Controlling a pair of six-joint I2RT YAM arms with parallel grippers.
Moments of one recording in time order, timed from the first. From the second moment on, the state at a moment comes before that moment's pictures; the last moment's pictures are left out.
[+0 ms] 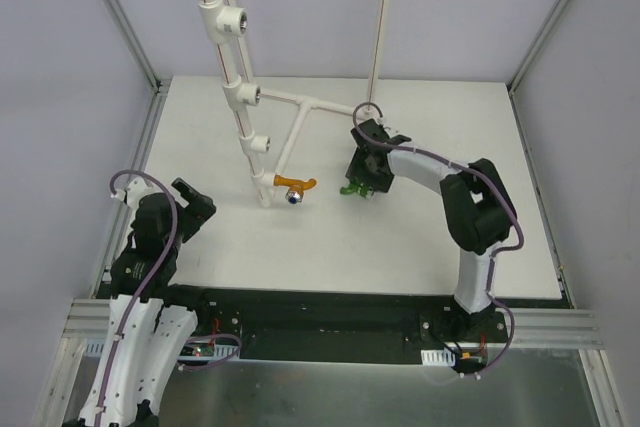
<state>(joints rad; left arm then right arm) -0.11 0.47 0.66 -0.79 -0.28 -0.79 0.55 1.99 1.42 -0.58 0.23 0.88</state>
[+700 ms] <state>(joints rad) -0.11 0.20 0.58 -1.00 0.25 -0.89 0.75 1.51 0.81 -0.47 0.15 0.77</state>
